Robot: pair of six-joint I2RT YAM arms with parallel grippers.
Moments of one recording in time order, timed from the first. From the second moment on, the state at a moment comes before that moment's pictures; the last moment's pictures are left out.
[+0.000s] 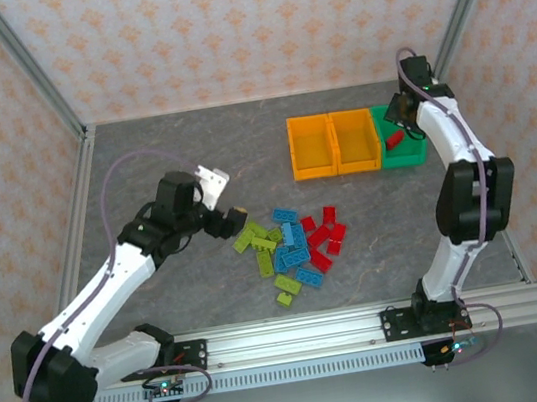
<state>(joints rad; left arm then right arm) -0.46 1.15 0.93 -0.50 0.12 0.03 -0.07 1.76 1.57 -0.77 0.15 0.50</state>
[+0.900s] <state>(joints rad) -0.55 1.57 0.97 -0.69 0.02 -0.34 0.37 1.04 1.04 -1.01 -0.36 0.58</state>
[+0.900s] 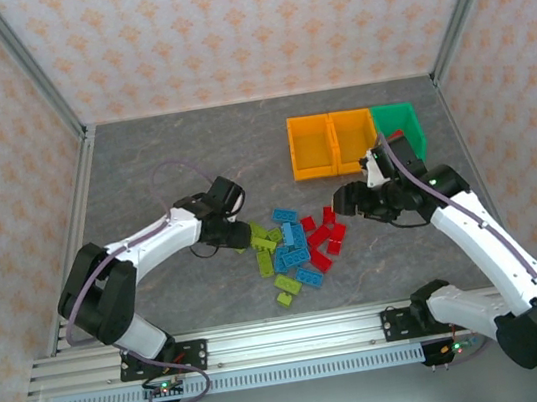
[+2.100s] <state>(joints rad) -0.55 1.61 1.00 -0.67 0.08 -0.24 0.37 1.02 1.05 -1.02 -0.43 0.63</state>
